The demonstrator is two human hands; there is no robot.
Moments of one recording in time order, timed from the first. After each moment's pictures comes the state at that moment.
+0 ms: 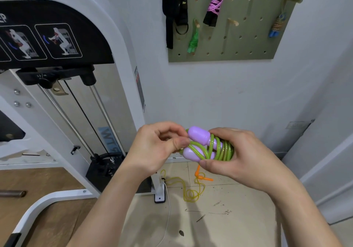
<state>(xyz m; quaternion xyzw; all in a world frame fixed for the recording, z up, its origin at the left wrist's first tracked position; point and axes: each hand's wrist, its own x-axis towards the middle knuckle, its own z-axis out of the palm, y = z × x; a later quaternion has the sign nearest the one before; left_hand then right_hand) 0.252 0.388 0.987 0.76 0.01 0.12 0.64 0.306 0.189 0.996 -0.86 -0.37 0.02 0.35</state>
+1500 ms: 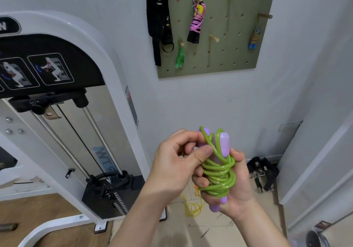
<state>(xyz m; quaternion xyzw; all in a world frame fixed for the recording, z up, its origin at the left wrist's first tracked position) 0.251 0.332 0.998 0.67 -0.03 0.13 0.73 0.293 0.205 0.945 -0.19 -0.17 0.47 0.84</state>
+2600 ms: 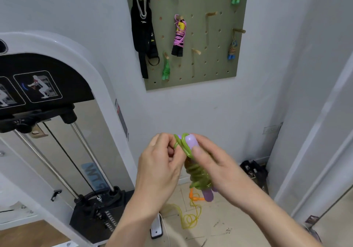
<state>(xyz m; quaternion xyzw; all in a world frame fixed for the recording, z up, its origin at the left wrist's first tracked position) 0.249 0.349 0.996 0.87 -0.04 0.33 0.37 0.265 0.200 1.004 -0.75 -0.24 0.06 0.61</state>
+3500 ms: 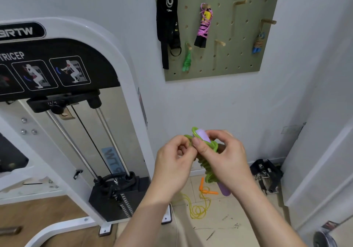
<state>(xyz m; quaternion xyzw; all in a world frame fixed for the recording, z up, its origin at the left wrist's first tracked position) 0.241 0.372 0.975 0.81 0.04 0.22 0.55 0.277 0.250 0.974 -0.76 -0.13 -0.07 0.63</state>
